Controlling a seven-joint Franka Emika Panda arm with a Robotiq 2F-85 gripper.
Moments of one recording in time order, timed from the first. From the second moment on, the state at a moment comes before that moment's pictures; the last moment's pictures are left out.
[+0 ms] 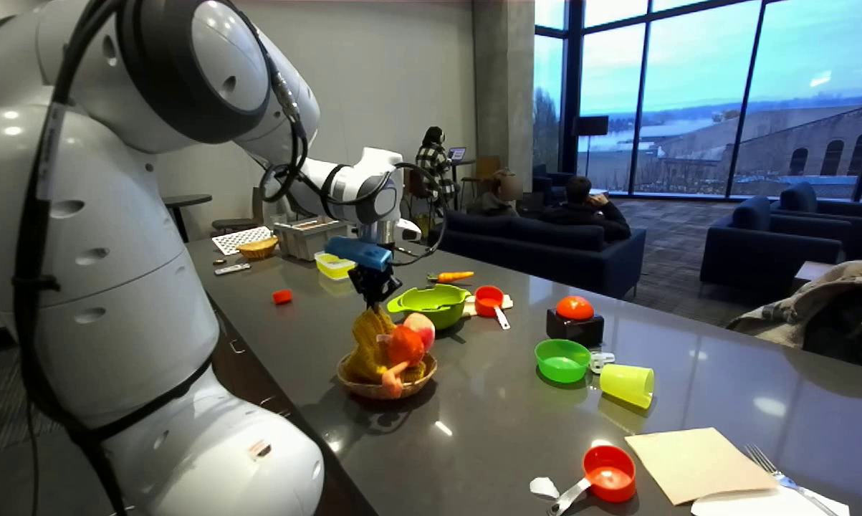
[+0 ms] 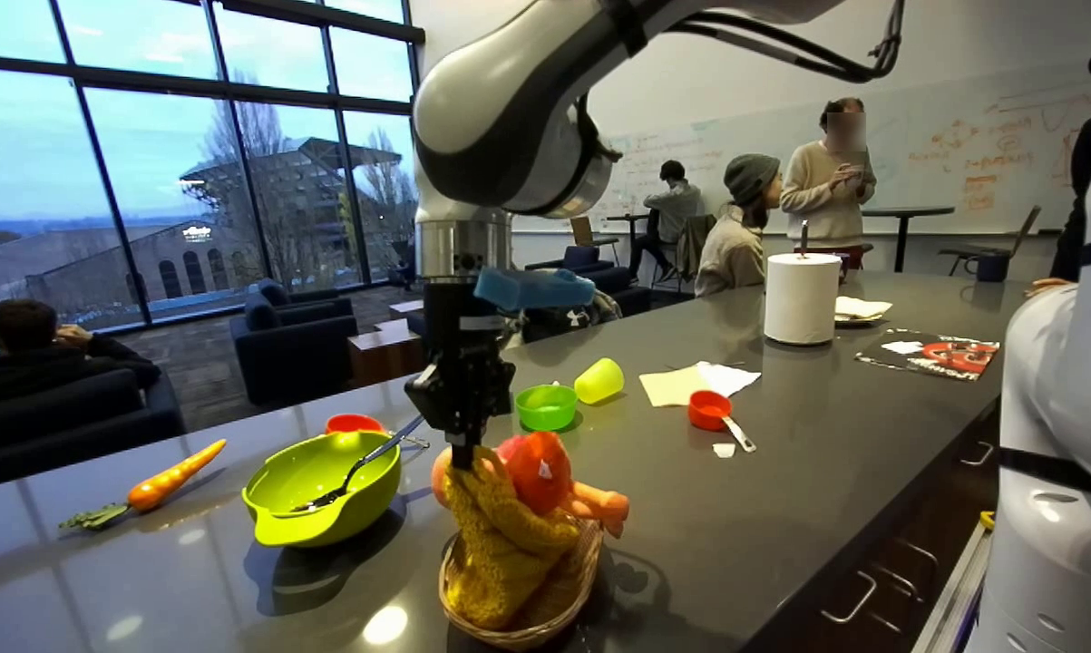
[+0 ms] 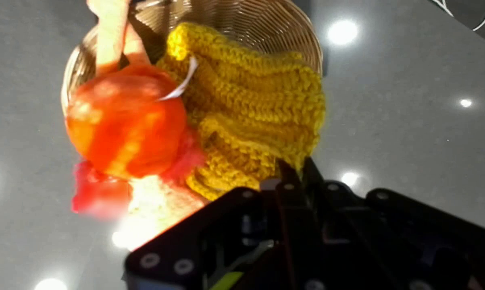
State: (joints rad) arm 0.29 -0.13 0.25 -2.28 0.26 2.16 0.05
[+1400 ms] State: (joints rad) arm 0.29 -0.29 0.29 -2.19 0.19 1.94 0.23
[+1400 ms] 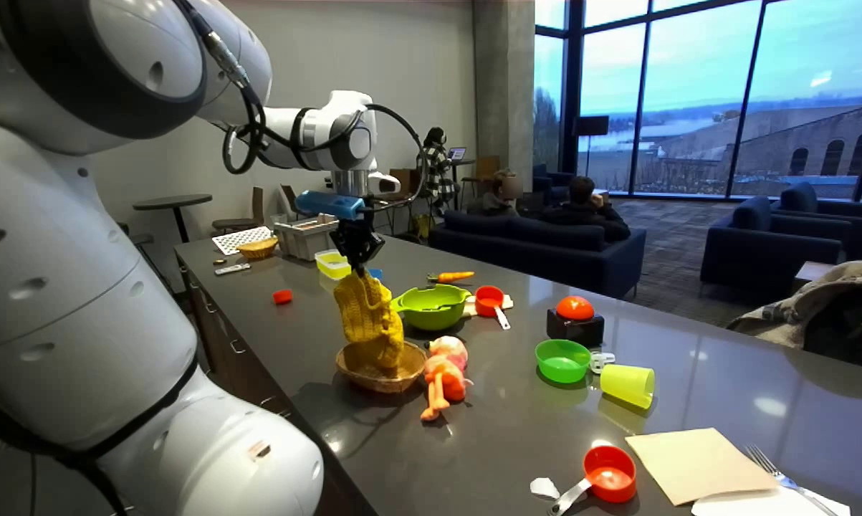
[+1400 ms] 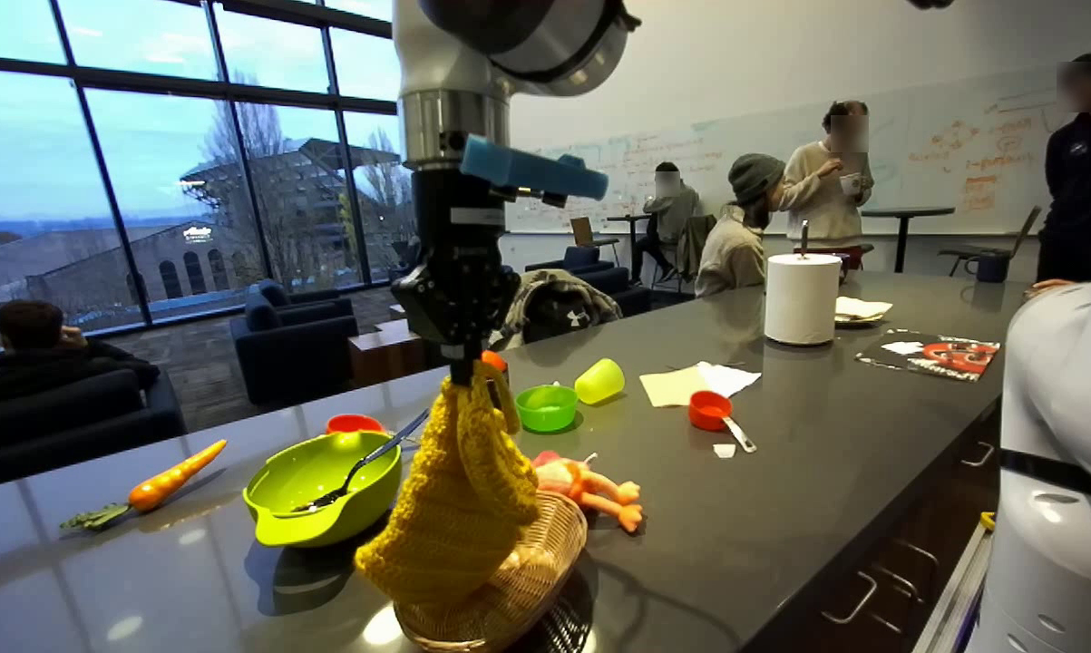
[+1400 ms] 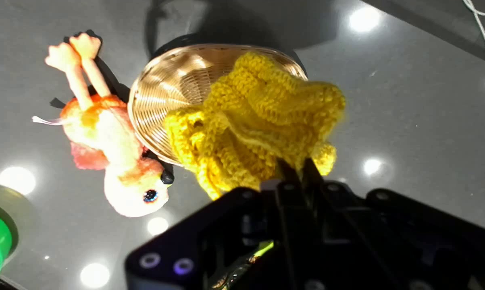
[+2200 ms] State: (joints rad) arm 0.12 -0.68 0.20 -2.51 0.19 1.94 0.42
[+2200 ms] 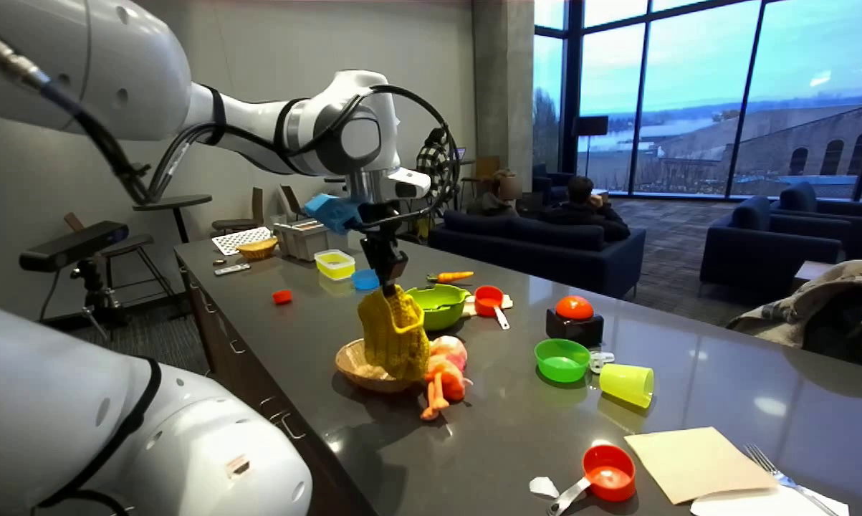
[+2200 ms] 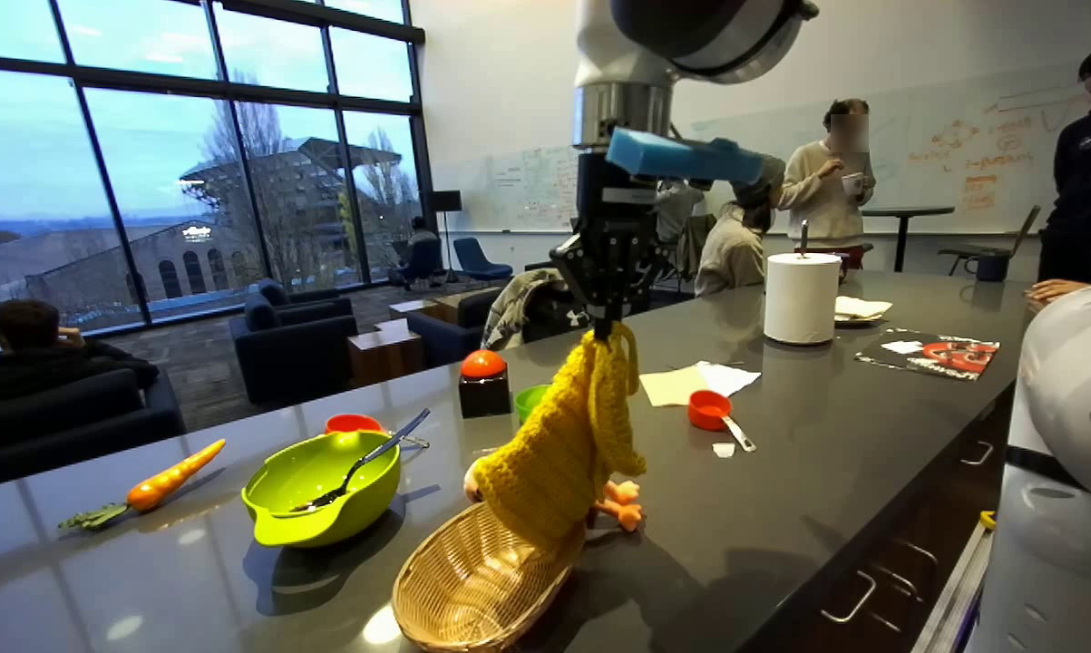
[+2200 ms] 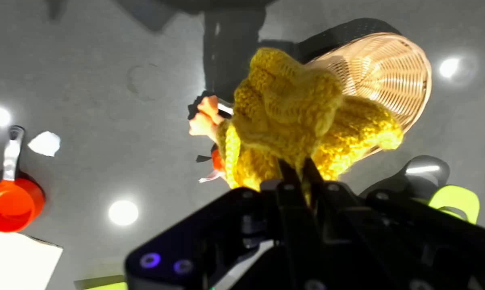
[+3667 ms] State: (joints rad) arm 0.02 -0.92 0.22 -2.80 0.29 1.93 0.52
